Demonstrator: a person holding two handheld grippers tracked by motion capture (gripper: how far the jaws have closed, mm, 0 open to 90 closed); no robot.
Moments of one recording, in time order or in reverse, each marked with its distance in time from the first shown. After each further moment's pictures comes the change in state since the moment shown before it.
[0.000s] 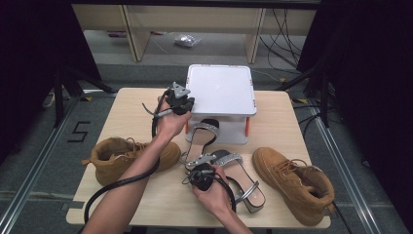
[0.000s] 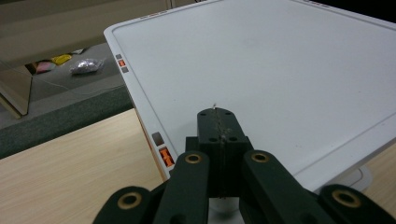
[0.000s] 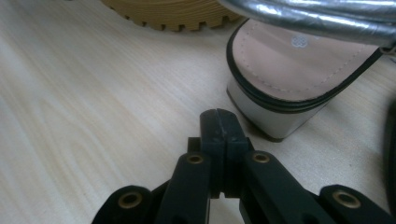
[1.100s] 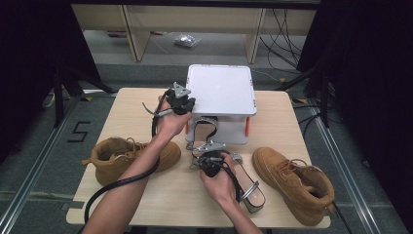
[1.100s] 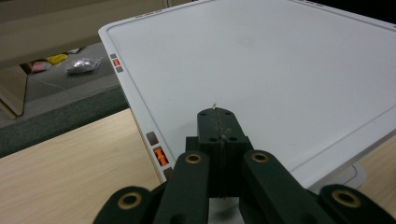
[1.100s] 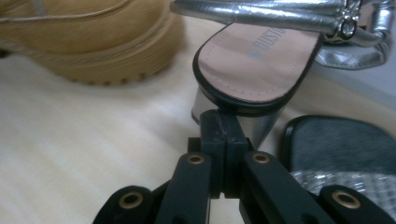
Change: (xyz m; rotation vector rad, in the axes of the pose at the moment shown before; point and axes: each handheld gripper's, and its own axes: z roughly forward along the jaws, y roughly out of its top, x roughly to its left) left arm -0.002 0.000 0.000 0.003 -0.014 0.007; right arm -0.032 0.020 -0.012 -0.088 -0.139 0.057
